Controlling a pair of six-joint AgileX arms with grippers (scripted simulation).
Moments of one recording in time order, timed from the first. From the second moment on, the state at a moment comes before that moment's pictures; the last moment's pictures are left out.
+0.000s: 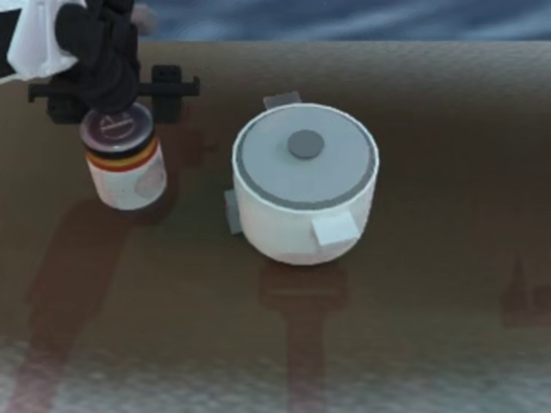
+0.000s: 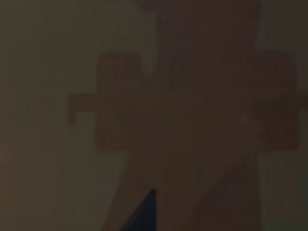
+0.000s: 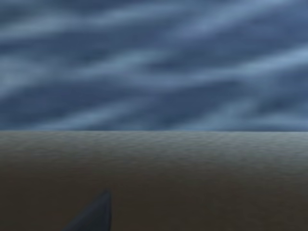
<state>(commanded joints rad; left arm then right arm) -0.29 1.95 1.45 -0.54 -0.12 -0.22 0.00 0.00 0.00 0.00 0.00 0.00</state>
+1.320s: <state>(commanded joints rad) -0.30 2.02 1.33 -0.34 -0.13 -0.25 0.00 0.00 0.00 0.00 0.00 0.00</state>
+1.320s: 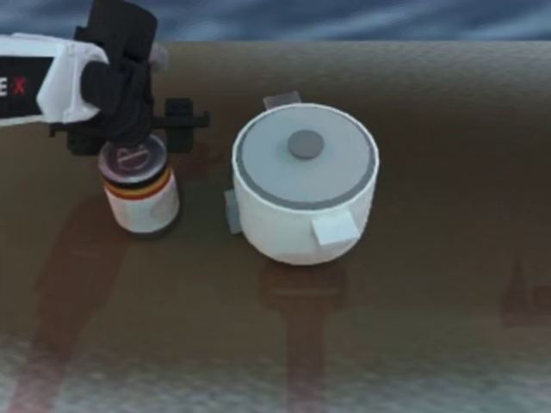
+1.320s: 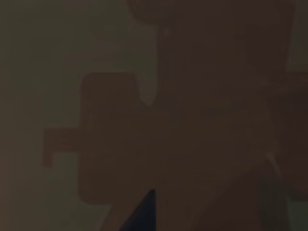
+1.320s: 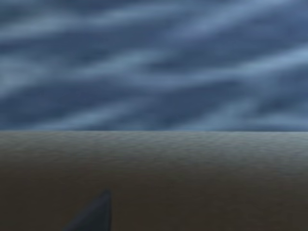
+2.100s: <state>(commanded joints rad) -0.30 2.02 1.33 -0.34 -0.13 -0.25 0.00 0.00 0.00 0.00 0.00 0.00</state>
